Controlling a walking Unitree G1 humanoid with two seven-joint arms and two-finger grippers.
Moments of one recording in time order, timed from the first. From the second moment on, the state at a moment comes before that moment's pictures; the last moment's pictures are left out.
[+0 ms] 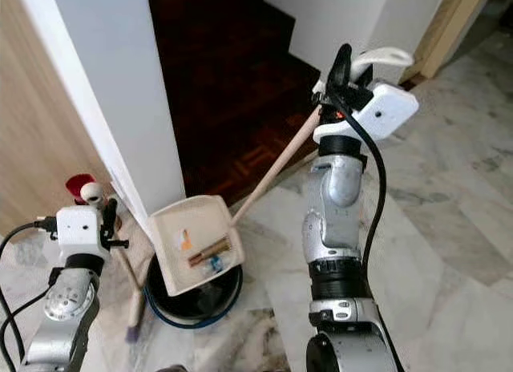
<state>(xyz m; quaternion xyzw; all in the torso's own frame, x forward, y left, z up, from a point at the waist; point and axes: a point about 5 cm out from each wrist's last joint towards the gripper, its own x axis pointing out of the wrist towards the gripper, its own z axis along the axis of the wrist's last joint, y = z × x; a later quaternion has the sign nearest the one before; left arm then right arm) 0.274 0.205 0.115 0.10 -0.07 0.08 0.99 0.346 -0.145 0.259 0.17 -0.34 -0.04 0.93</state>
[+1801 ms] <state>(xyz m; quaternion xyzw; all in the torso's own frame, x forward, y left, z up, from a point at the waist) 0.271 0.200 0.112 0.10 -0.07 0.07 0.99 0.275 -0.069 0.285 0.02 -0.48 0.04 0.87</state>
